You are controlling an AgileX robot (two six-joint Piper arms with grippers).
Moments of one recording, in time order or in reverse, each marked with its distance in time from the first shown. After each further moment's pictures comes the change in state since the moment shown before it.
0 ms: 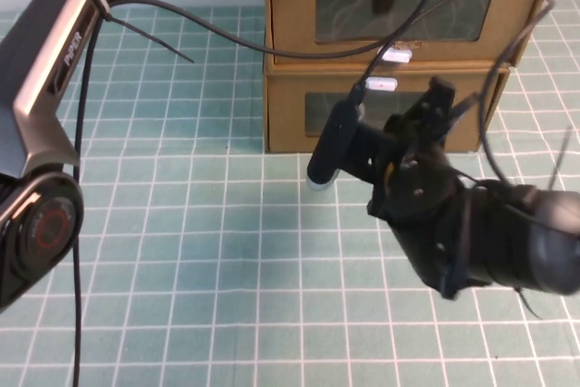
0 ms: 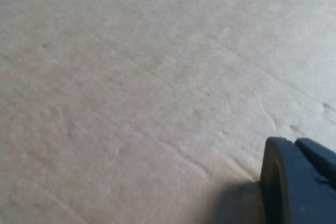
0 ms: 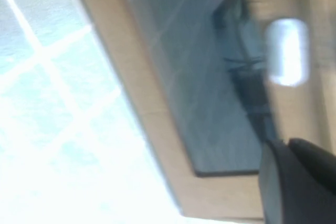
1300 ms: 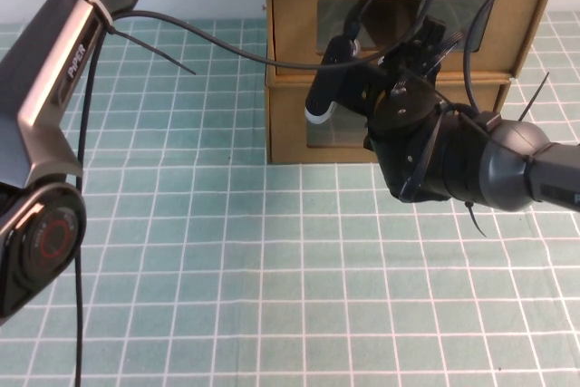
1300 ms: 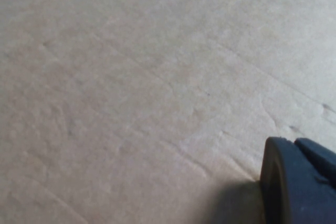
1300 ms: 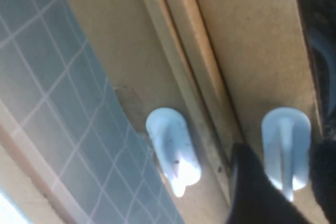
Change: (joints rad) right arm -0.141 0.178 -0.325 0.007 -0.026 -0.155; left arm 0.006 0.004 0.000 -0.014 -0.004 -0.001
